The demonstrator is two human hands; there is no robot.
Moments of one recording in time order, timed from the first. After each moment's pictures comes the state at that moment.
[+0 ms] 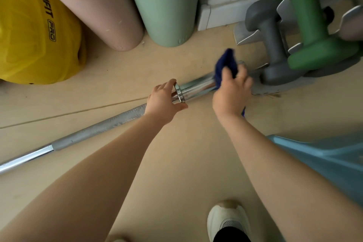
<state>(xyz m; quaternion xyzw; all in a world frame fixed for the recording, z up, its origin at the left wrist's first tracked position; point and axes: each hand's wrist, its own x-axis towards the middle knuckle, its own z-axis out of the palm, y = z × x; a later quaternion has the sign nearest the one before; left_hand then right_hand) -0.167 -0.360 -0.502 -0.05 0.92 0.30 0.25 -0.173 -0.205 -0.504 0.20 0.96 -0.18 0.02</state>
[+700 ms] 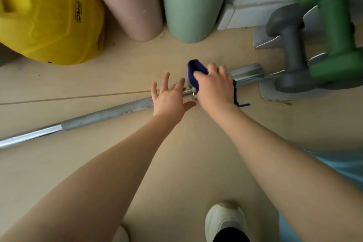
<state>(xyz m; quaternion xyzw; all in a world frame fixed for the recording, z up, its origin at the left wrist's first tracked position) -0.149 -0.370 -0.502 -0.06 0.95 0.18 0.24 -0.185 -0.259 -0.476 -0.10 0.98 -0.03 0.20</state>
